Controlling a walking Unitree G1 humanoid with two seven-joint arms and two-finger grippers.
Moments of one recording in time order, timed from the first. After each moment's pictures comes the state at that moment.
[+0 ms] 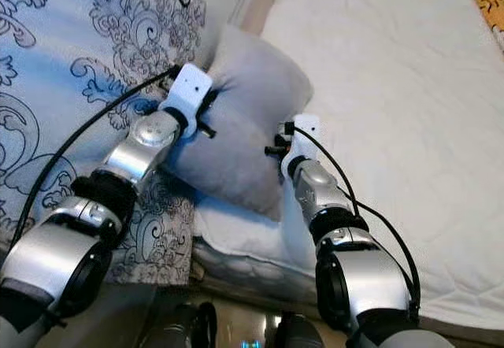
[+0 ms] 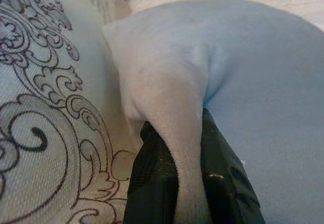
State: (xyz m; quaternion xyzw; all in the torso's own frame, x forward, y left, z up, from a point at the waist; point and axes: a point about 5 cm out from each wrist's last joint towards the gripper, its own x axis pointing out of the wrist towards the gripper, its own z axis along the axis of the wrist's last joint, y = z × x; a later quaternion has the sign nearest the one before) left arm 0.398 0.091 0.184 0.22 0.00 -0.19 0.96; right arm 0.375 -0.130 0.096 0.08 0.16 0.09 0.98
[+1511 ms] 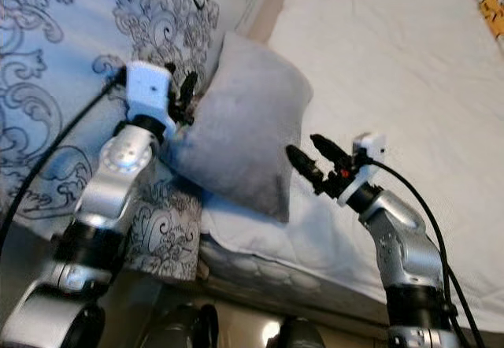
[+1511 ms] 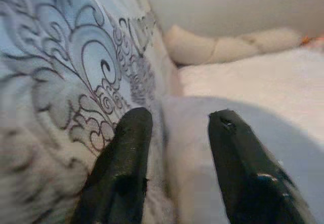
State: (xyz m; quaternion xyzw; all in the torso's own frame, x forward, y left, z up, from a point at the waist) left arm 0.347 0.109 0.205 0.06 -0.12 -0.13 0.98; right arm 0.293 -0.197 0.139 0.11 -0.01 0.33 0.94
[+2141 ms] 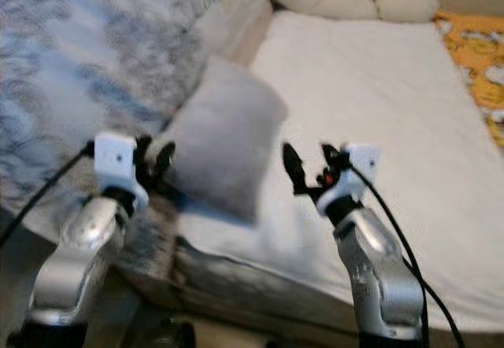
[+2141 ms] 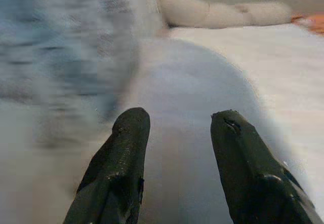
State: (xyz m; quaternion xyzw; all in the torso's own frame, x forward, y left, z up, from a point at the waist) left arm 0.270 0.134 0.142 0.02 0.02 -0.11 0.99; right arm 0.259 -0.167 0.136 0.12 0.04 0.11 0.99
